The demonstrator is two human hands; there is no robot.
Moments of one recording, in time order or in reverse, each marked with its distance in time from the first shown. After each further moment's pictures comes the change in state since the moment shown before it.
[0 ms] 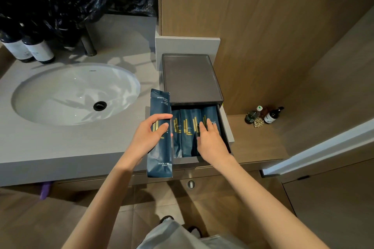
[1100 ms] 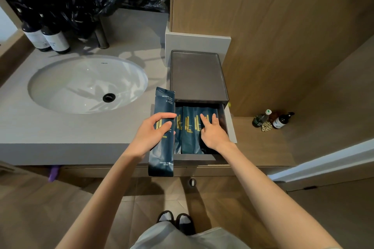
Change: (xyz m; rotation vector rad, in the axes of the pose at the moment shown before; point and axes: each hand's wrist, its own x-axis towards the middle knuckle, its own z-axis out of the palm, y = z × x) left_hand -0.011 0.005 0.009 -0.071 0.023 -0.061; right_hand 0.050 0.027 0.008 0.083 -0.196 -0.025
